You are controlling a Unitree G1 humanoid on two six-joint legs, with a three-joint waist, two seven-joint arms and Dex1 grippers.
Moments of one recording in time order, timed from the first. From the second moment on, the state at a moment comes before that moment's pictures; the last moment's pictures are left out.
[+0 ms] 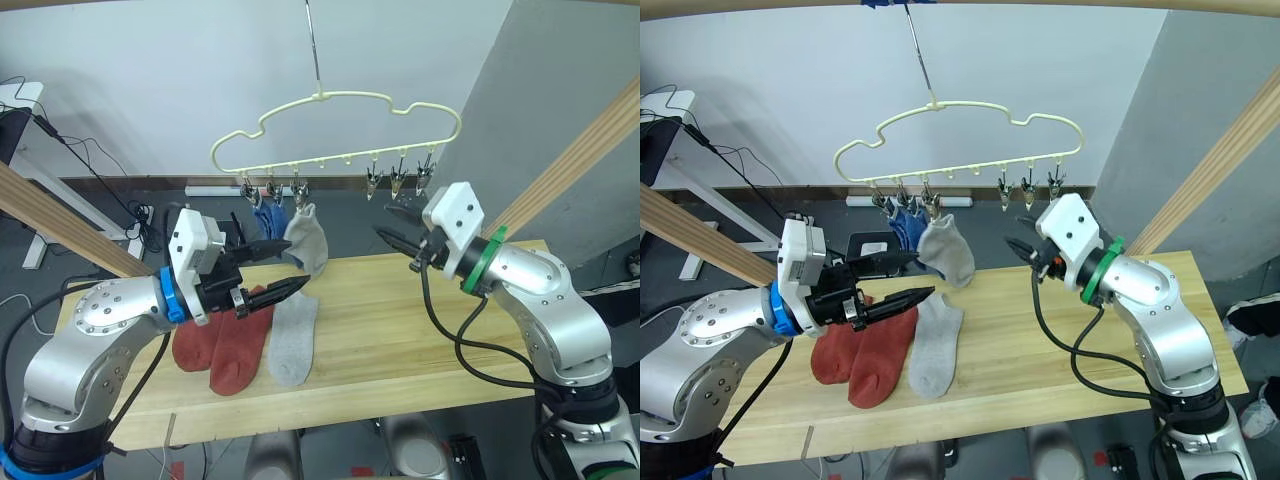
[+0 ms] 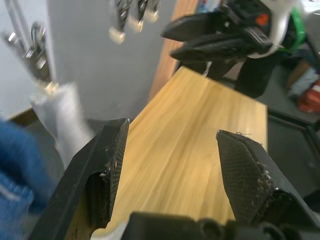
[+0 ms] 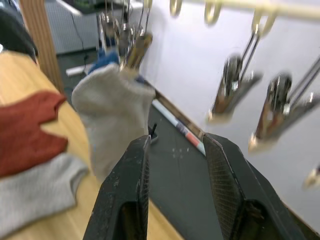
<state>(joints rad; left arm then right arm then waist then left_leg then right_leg) -0.18 0.76 0.17 -0.55 -0.69 0.53 -0.84 -0.46 -0.45 0.09 -0.56 0.22 0.68 0.59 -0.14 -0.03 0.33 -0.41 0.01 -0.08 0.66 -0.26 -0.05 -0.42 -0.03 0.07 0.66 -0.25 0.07</state>
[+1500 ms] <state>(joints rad) -0.25 0.70 0.12 -0.53 -0.64 0.51 -0.82 -0.66 -0.19 0.18 -0.35 0.17 0.74 0.35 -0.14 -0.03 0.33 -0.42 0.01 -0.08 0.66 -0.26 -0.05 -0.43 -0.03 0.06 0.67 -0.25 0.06</state>
